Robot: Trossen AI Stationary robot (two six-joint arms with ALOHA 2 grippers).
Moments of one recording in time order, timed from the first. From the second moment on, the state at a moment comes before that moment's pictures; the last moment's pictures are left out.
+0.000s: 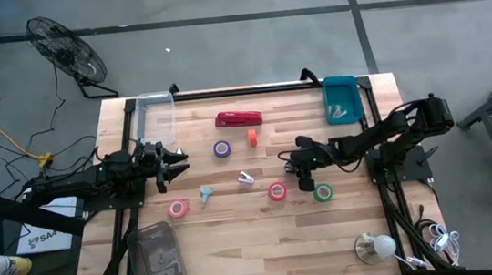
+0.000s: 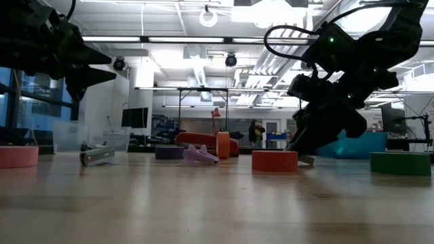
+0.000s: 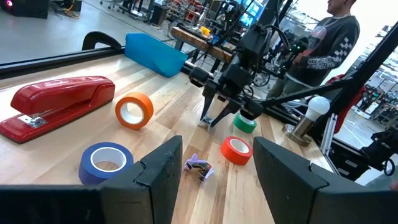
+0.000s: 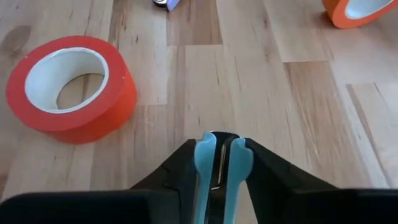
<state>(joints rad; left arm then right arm) 0.07 0.04 0.05 -0.05 -0.09 -0.42 -0.05 1.53 0.44 0.33 0.06 0.00</state>
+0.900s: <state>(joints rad) 0.07 0.04 0.05 -0.05 -0.09 -0.42 -0.26 1.37 0.67 -0.11 0.24 0.27</state>
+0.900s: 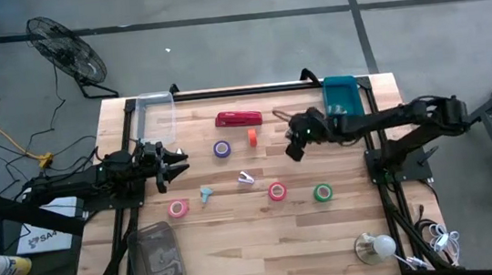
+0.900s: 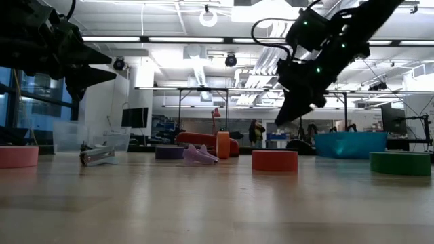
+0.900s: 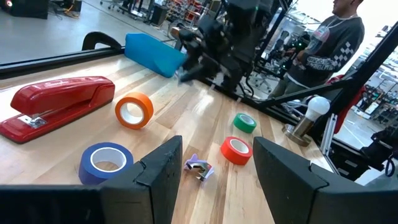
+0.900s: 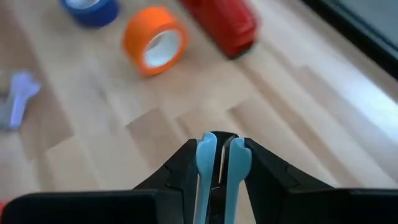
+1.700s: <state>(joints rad) 0.07 0.04 0.05 -0.05 -0.09 -0.42 -0.60 1.26 0.75 -0.48 0.31 0.53</state>
